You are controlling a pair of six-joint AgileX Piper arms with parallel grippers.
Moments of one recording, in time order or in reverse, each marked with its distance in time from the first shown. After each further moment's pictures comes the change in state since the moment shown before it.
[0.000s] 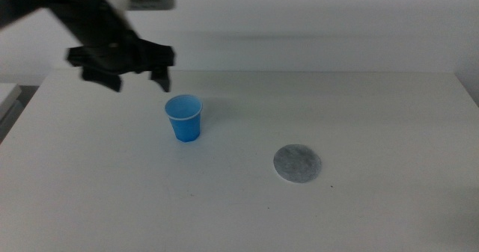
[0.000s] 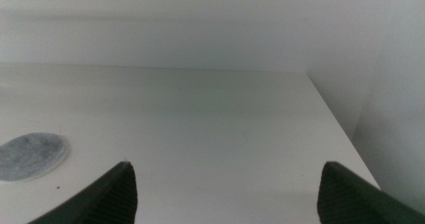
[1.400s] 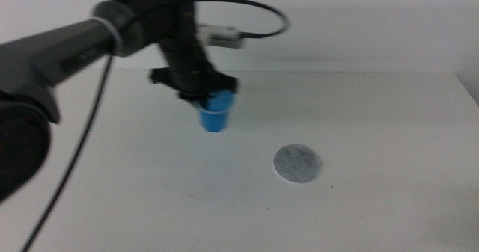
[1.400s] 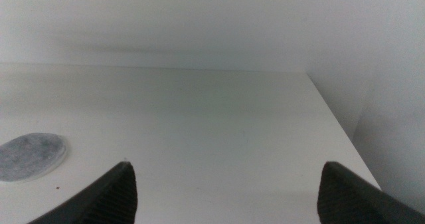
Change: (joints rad) left arm -0.173 0.354 -0.268 0.046 0.005 -0.042; right arm 0.000 0.000 0.000 0.000 0.000 0.000
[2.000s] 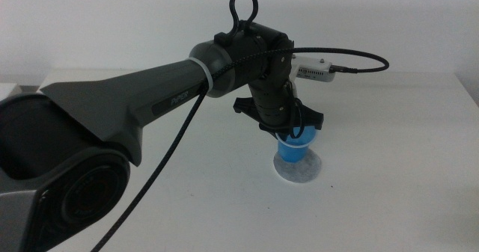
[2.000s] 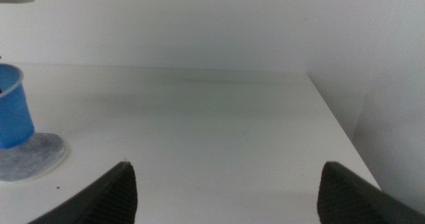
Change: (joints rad) left arm -0.268 0.109 -0.084 -0.038 -0.081 -0.085; right arm 0.000 0.000 0.000 0.000 0.000 0.000
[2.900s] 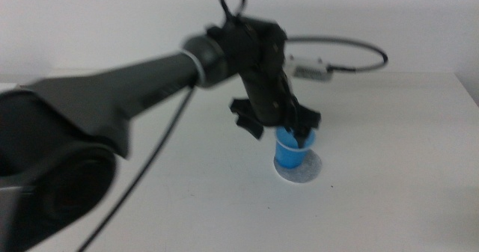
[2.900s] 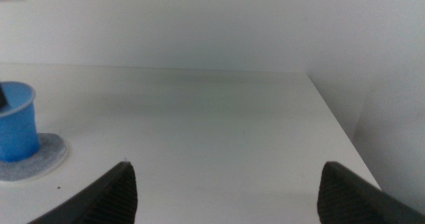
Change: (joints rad) left arm 0.028 -0.026 -0.009 -0.097 0.094 0.086; right arm 0.000 0.000 0.000 0.000 0.000 0.000
